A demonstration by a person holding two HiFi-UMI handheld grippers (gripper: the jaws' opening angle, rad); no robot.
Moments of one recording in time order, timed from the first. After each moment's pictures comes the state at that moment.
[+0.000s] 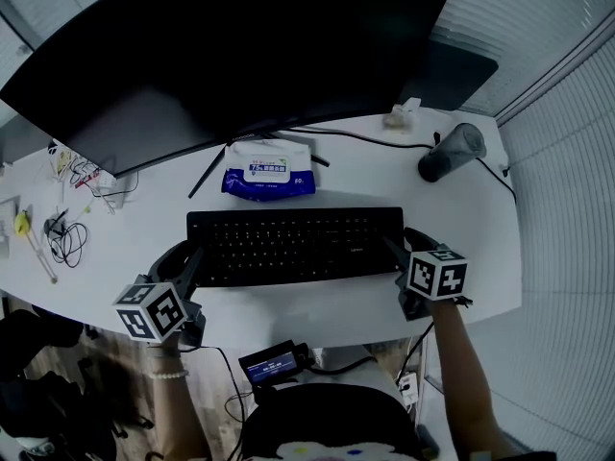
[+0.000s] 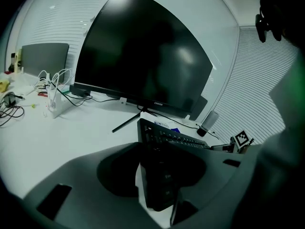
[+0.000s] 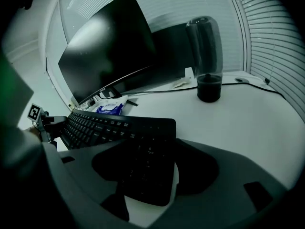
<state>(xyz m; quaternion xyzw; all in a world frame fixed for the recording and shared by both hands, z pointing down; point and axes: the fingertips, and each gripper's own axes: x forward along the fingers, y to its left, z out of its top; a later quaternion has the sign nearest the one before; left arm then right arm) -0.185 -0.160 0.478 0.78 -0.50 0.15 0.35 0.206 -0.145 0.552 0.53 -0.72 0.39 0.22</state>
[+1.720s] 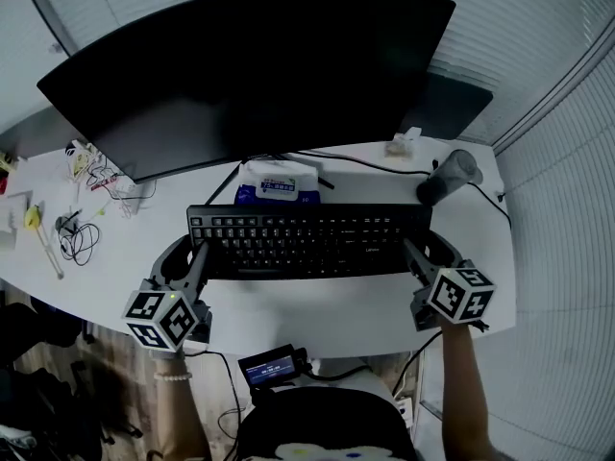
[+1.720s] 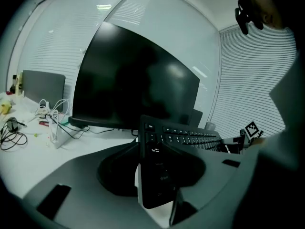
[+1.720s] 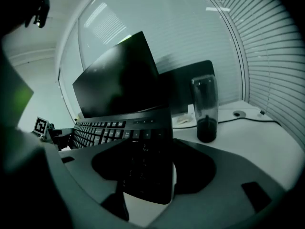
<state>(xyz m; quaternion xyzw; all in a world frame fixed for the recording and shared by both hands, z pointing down) -0.179 -0.171 0.414 0.81 -0.54 0.09 0.23 0.220 -0.165 0.450 0.56 -0.76 0.31 0.11</state>
